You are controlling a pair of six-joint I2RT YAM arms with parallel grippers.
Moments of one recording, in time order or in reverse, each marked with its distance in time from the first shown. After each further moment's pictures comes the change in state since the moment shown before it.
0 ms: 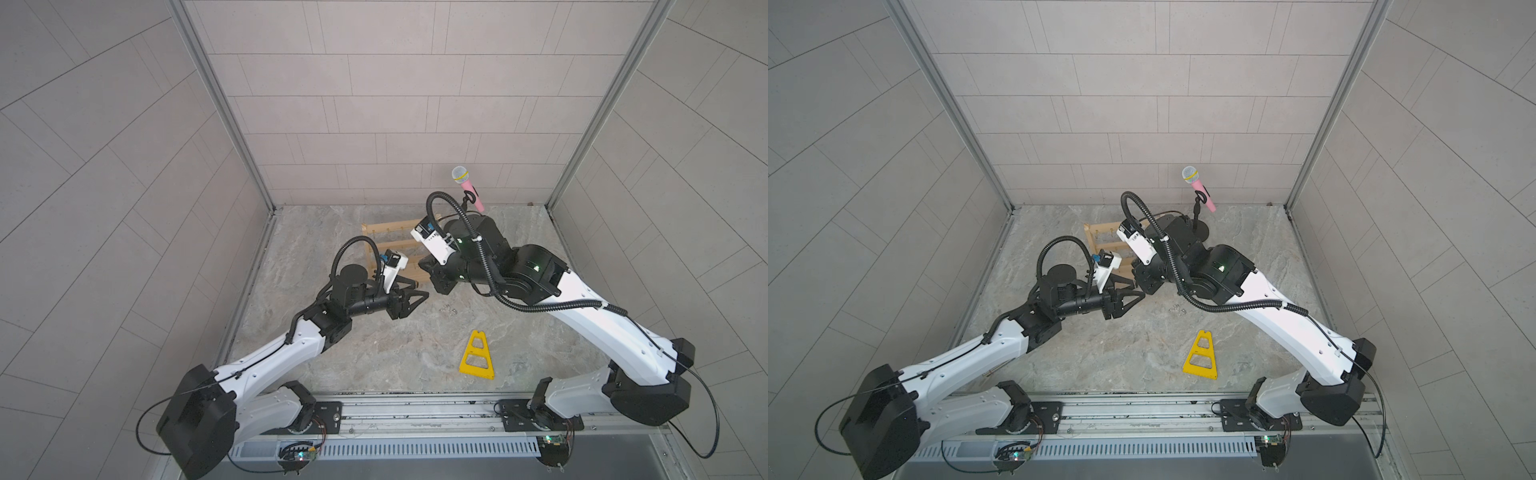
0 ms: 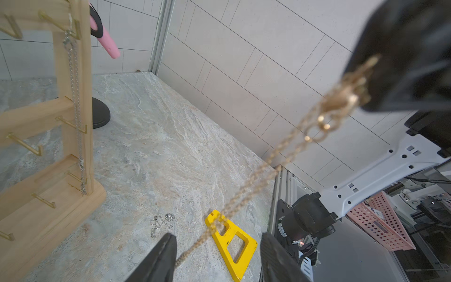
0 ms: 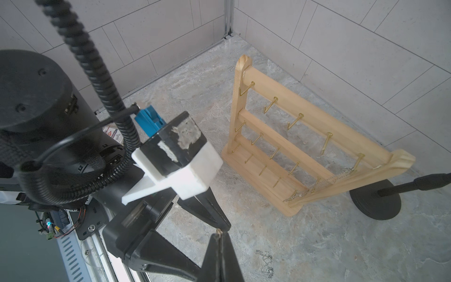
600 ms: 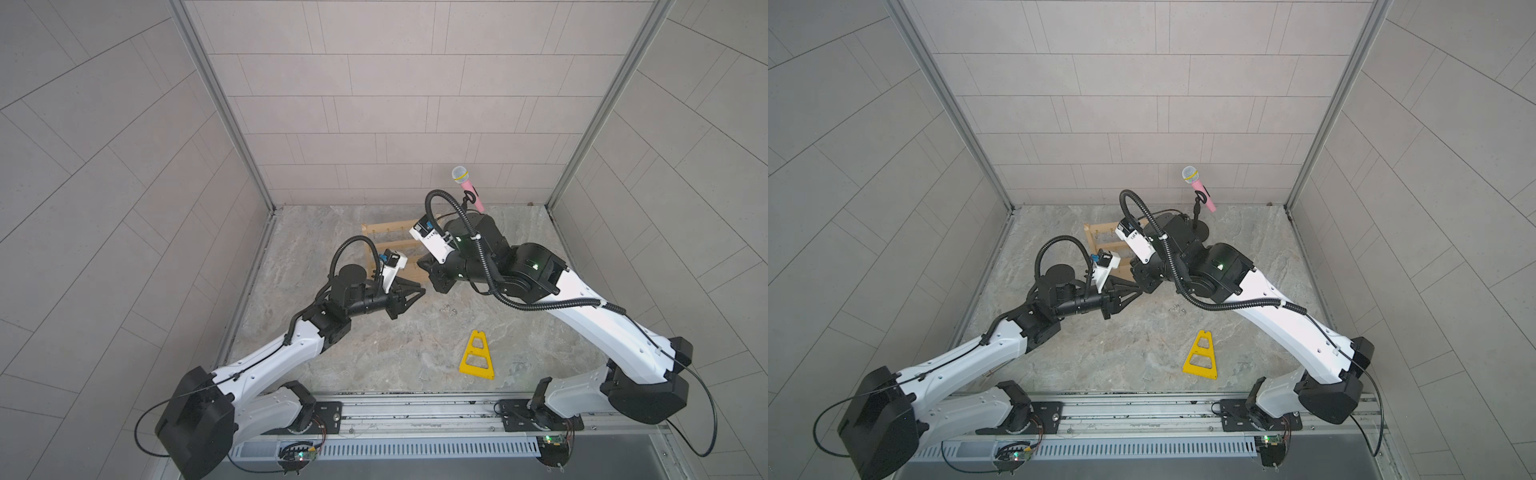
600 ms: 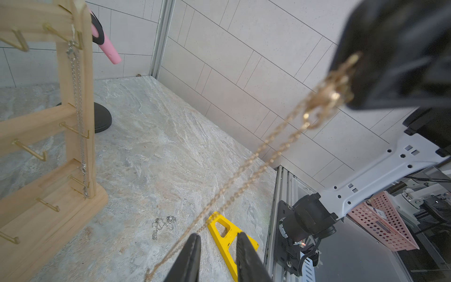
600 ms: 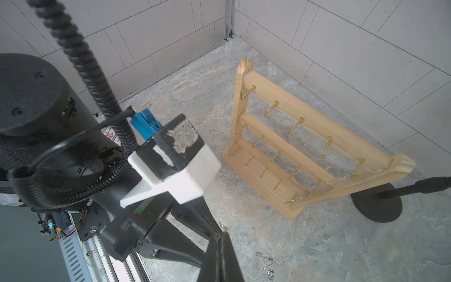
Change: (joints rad) left arm 0.003 -0.011 0.000 0.000 -0.002 0.011; right arm 0.000 0.013 0.018 -0.002 -0.003 0.000
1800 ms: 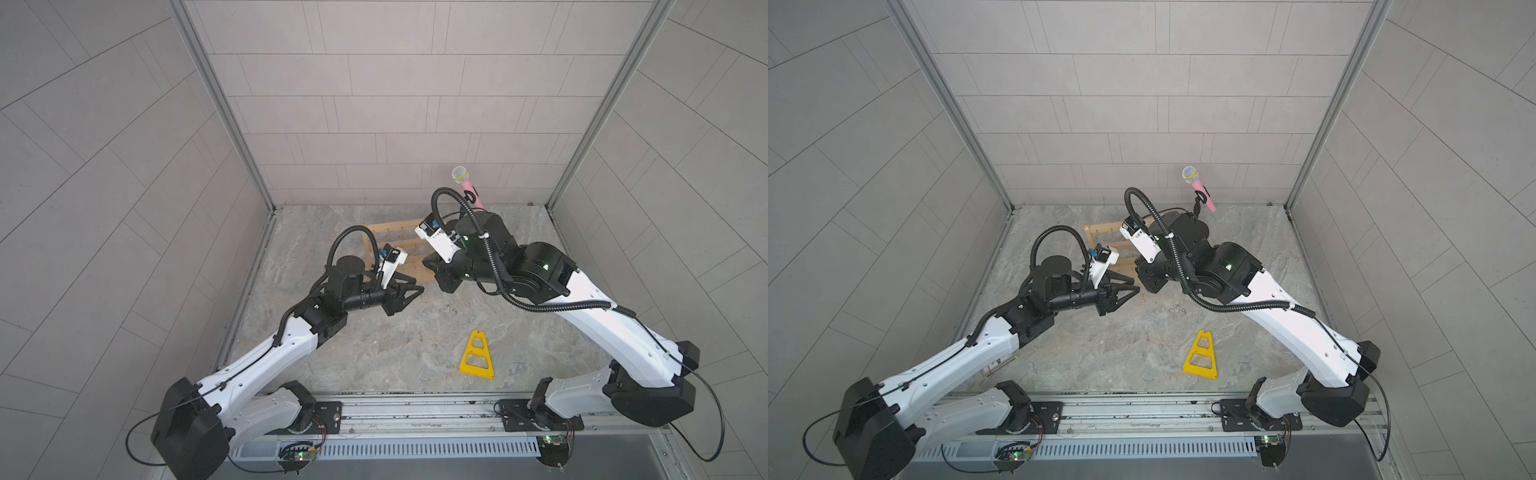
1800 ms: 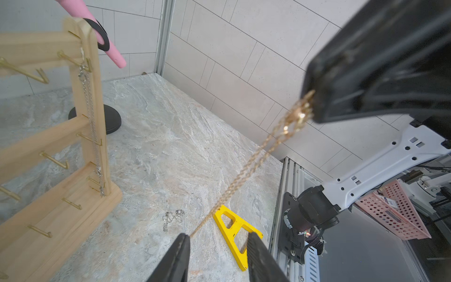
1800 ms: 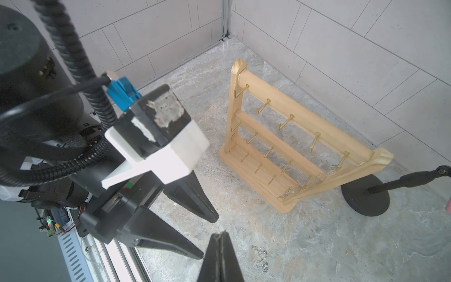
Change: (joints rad) left arm 0.023 -0.037 0.116 -0.230 -0.001 0.098; right arm -0.006 -0.023 0.029 -0.047 0.010 -0.011
